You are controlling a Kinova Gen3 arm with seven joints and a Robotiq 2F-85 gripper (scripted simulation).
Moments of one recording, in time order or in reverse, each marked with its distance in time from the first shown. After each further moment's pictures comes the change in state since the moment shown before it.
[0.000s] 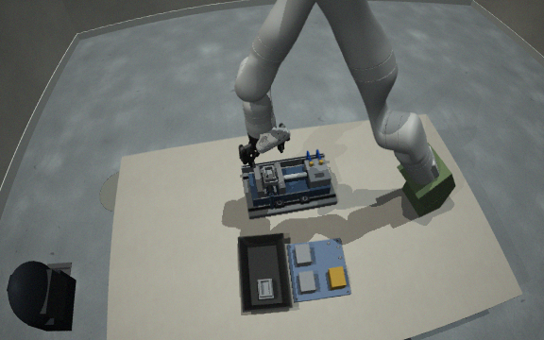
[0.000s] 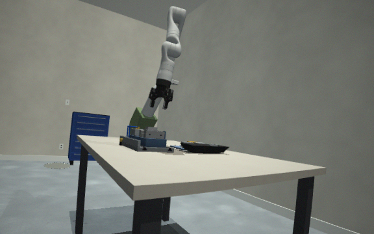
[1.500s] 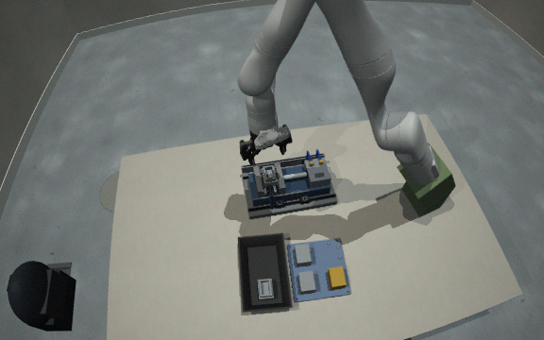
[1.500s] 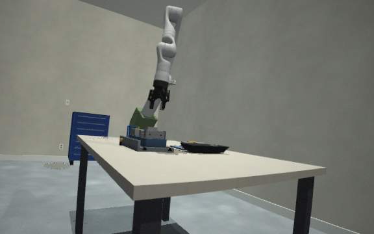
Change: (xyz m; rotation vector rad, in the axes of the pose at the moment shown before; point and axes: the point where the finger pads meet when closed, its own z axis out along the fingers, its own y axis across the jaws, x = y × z) arm -0.003 -0.005 0.008 -0.039 0.045 0.140
